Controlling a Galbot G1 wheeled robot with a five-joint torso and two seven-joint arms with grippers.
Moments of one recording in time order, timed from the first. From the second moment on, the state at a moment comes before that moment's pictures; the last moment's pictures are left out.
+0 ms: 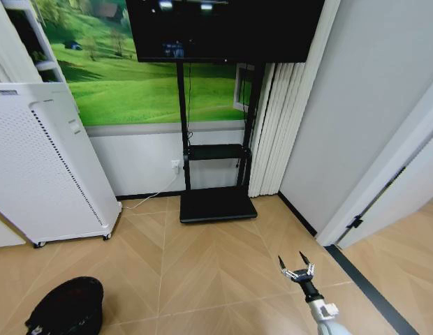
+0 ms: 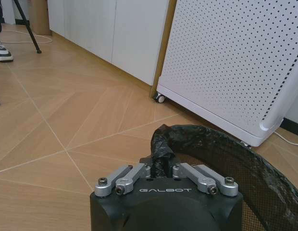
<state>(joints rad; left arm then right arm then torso) 1.64 -1.24 -0.97 -1.47 -0.87 -0.12 -0.26 -1.45 1.22 0.76 1.22 0.35 0.79 -0.37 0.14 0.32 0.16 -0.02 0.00</state>
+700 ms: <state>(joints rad) 1.63 -1.24 -0.96 -1.46 -0.87 -0.12 -0.26 -1.44 1.21 0.75 1.21 0.34 0.79 -0.37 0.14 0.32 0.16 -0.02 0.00</state>
